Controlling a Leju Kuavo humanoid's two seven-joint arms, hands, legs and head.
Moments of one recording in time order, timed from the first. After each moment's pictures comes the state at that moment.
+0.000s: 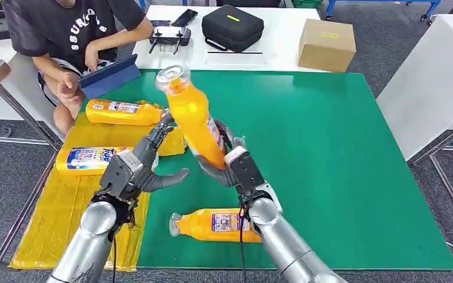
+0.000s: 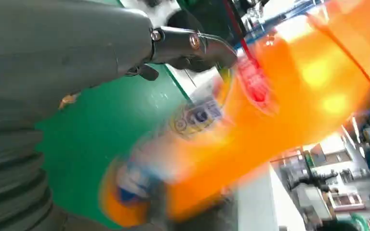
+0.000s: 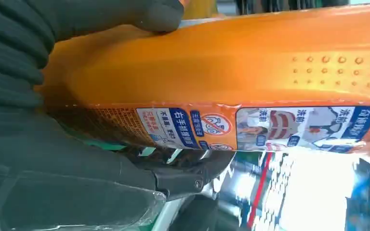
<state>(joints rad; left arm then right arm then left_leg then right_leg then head) -0.33 -0.09 -0.35 -1.47 -0.22 -0.23 -0.14 -0.47 0.24 0.46 -1.01 0.08 -0.18 -0.48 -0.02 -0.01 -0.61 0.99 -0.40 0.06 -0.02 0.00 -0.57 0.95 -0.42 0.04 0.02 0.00</state>
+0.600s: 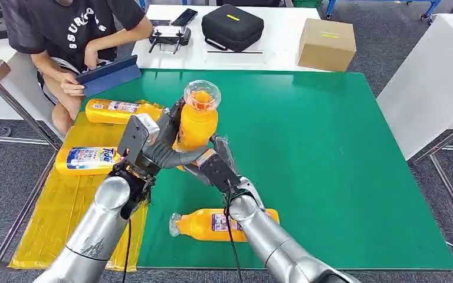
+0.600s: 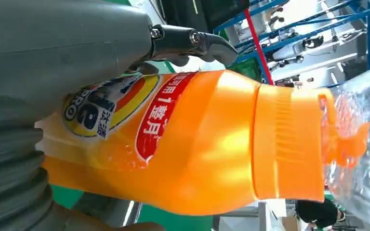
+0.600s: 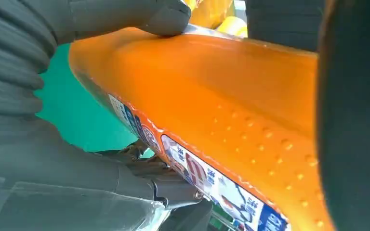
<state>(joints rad) -0.50 -0.13 -0.47 -1.35 0.00 -0.22 -0.01 -0.57 0.31 0.52 -0.78 0.14 -0.27 -0.55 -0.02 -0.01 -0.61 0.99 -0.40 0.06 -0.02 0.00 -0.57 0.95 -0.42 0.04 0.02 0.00</state>
